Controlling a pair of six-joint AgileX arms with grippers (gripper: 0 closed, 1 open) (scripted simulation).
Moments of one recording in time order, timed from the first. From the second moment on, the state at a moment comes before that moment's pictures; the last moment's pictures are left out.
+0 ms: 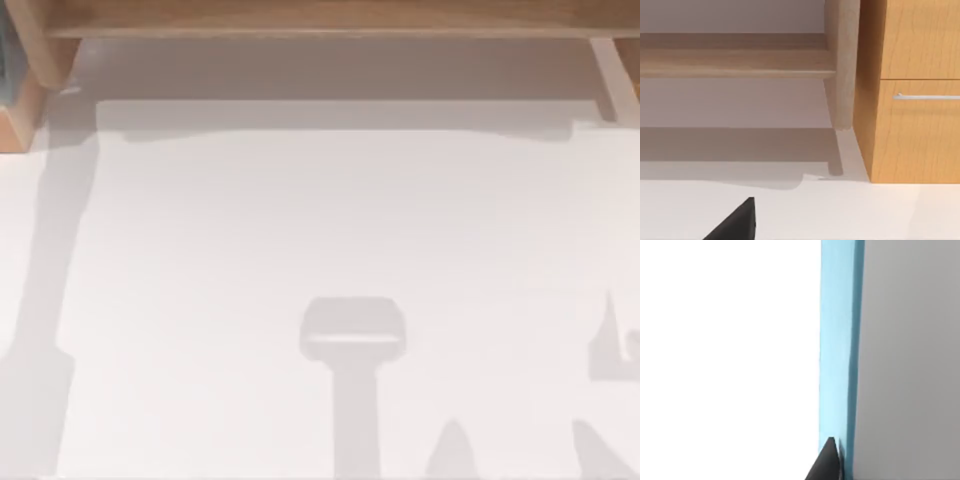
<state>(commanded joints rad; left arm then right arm) 0.05 1.48 1.81 0.28 -0.19 0.88 0.00 0.00 0.00 0.00 0.00 0.00</state>
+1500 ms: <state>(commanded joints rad) 0.62 1.77 0.85 0.60 0.47 1.71 0.00 0.00 0.00 0.00 0.00 0.00</state>
